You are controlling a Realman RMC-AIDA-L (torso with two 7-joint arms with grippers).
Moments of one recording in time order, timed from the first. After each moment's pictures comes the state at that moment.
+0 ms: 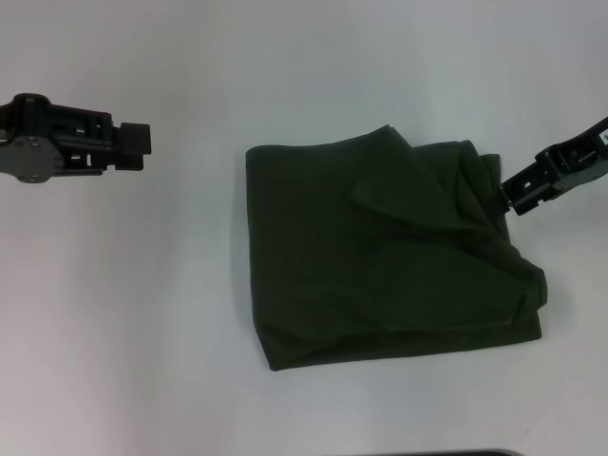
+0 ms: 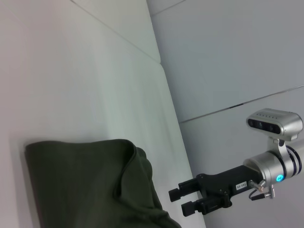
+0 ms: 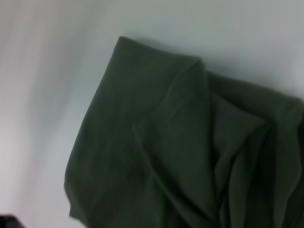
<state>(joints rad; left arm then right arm) -0.54 -1.98 -2.55 -0.96 -1.06 1.99 -2.60 0.78 1.90 -0.83 -0.75 -2.53 -1.78 2.49</state>
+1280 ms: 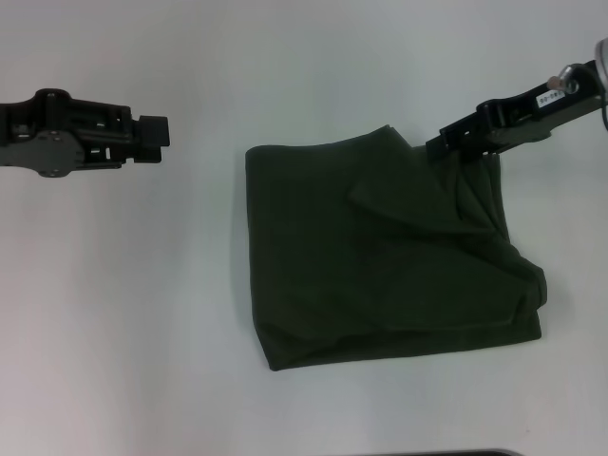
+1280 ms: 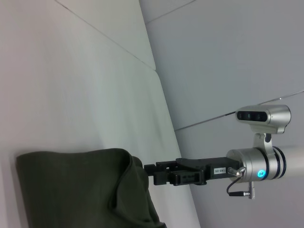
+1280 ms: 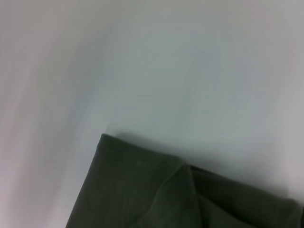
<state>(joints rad) -0.54 -2.01 -2.55 -0.94 -1.07 1.95 -2.58 0.78 1.99 -0.79 -0.76 -2.50 -1.53 2.56</state>
